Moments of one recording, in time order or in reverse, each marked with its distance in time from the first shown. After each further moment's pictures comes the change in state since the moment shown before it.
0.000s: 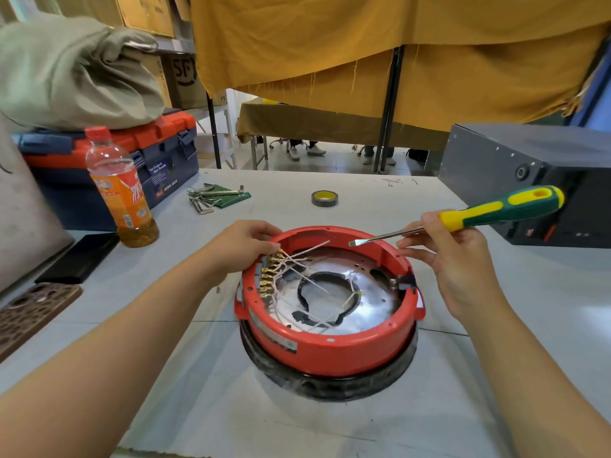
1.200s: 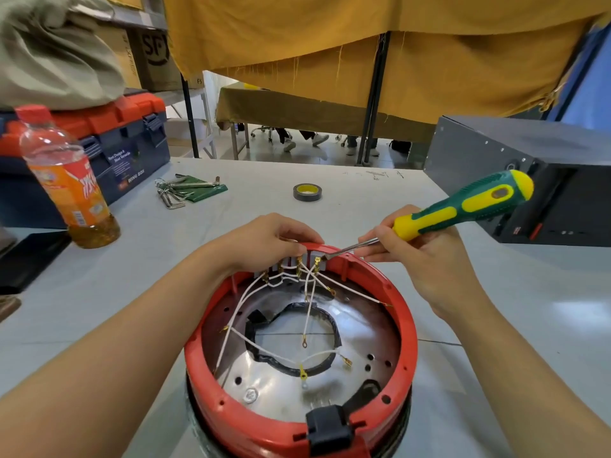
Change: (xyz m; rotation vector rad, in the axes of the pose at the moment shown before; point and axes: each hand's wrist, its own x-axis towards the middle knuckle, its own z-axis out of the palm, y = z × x) left_hand 0.026 0.026 0.030 0.219 -0.282 0.299; right_hand 0.003 -0.007 0.018 -0.160 -0.243 -0.030
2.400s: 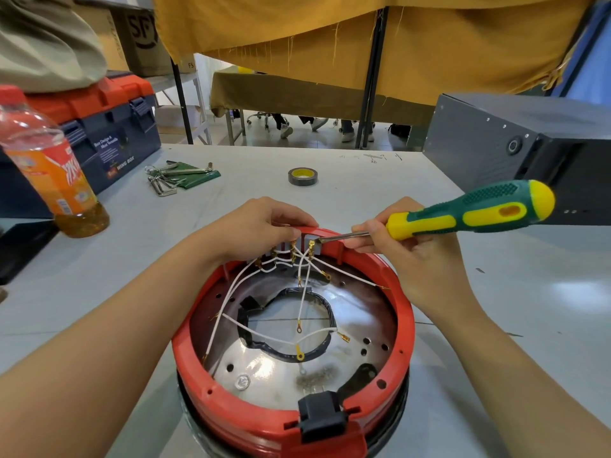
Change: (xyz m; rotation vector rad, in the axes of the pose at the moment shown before) left_hand -0.003 0.000 0.005 0.023 0.053 0.011; right_hand -0.019 0.009 0.009 -0.069 0.062 -0.104
